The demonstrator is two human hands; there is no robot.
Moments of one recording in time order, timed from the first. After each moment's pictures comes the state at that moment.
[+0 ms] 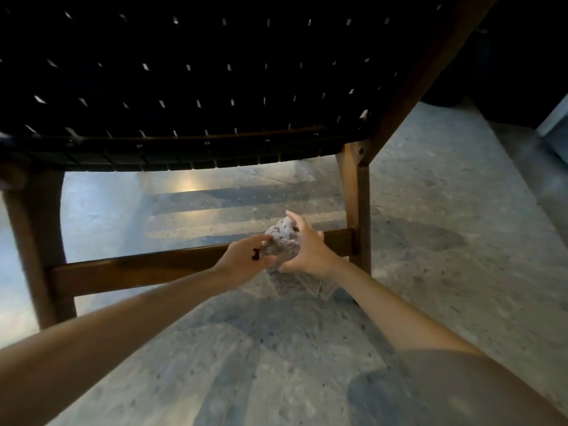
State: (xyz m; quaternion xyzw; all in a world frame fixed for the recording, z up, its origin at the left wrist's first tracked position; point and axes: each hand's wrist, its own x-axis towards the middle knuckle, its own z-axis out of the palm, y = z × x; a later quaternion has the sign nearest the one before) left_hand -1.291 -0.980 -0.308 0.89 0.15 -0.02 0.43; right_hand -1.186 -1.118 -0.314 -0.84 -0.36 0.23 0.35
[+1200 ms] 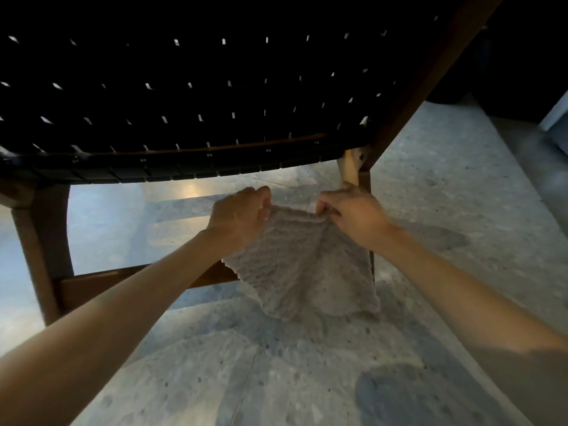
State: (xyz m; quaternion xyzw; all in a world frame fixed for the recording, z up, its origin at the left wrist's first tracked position) left_hand -1.257 -0.958 -0.238 0.98 0.11 0.13 0.07; right_hand -1.148 -1.150 -0.231 -0.88 -0.45 -0.07 0.13
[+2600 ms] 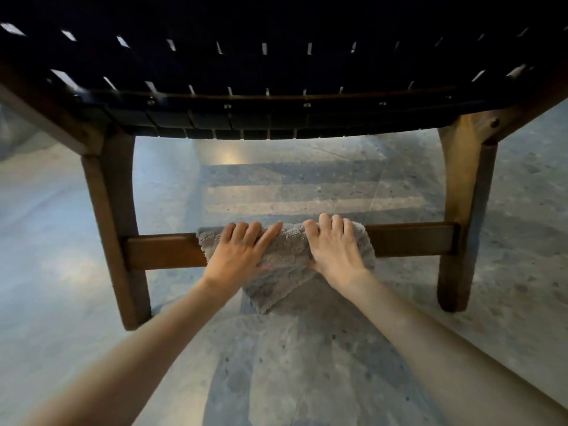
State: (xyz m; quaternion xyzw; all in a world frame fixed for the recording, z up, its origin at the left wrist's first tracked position) left_hand -1.358 -0.849 -0.399 0.97 0.05 0.18 -0.16; right_hand -1.236 -1.006 -0.378 -0.88 -0.44 -0.09 -0.11
